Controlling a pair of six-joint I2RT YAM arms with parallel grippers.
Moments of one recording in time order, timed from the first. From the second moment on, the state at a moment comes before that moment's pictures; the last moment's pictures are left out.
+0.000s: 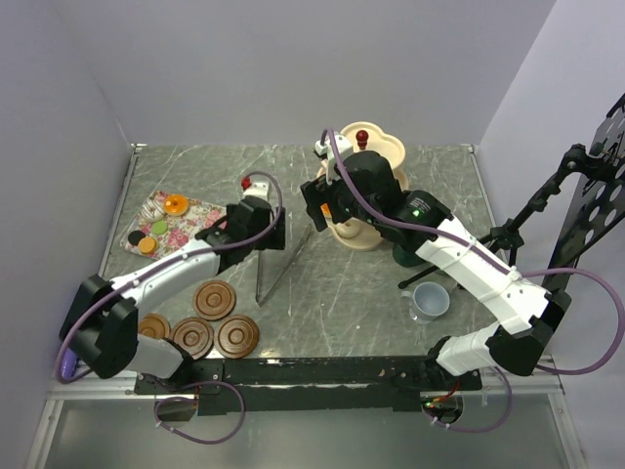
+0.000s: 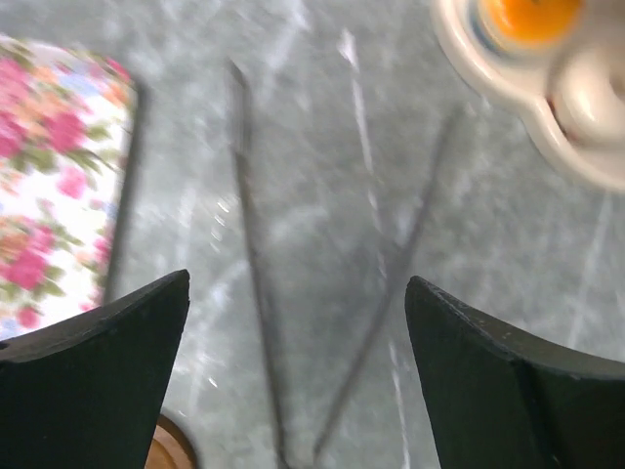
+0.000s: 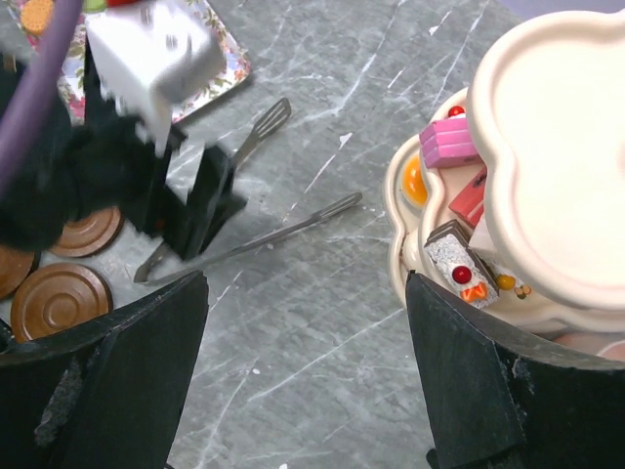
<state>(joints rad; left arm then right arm) -0.63 1.41 0.95 -0.26 -0.34 -0.41 0.81 1.37 1.56 -0.68 0.16 0.06</state>
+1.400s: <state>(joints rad) -0.77 1.61 0.89 -0.34 -0.39 -0.54 0.81 1.37 1.56 -0.69 0.17 0.02</state>
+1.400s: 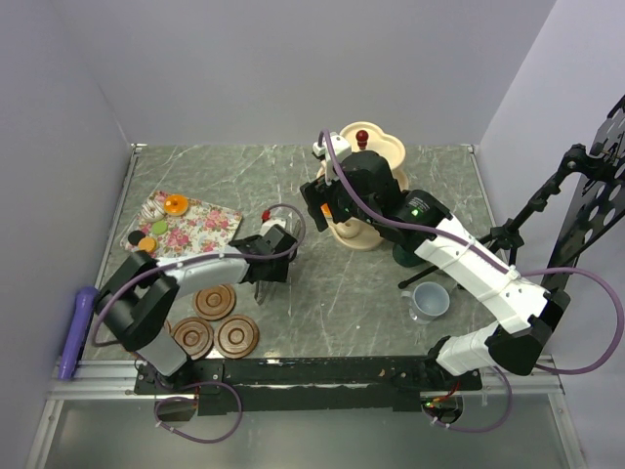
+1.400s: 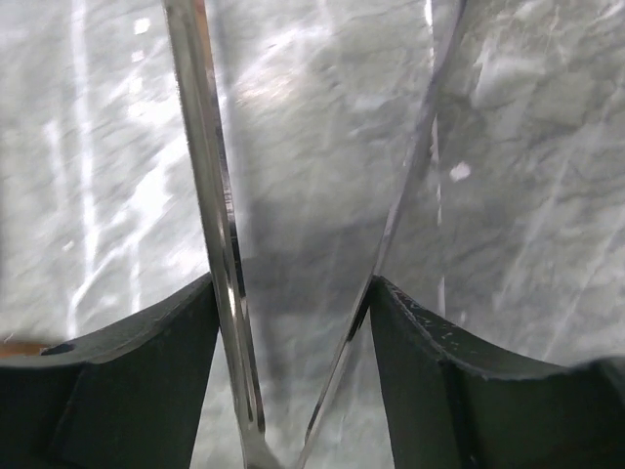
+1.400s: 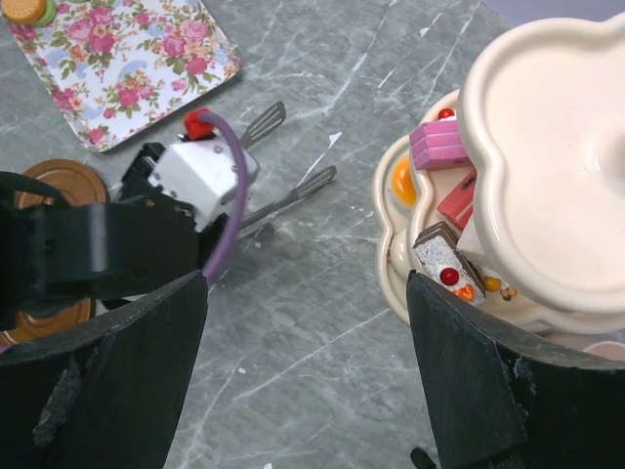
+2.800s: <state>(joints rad) -0.13 1.57 1.46 -0.98 -0.42 -0.41 0.81 1.39 1.61 -0.69 0.23 -0.04</state>
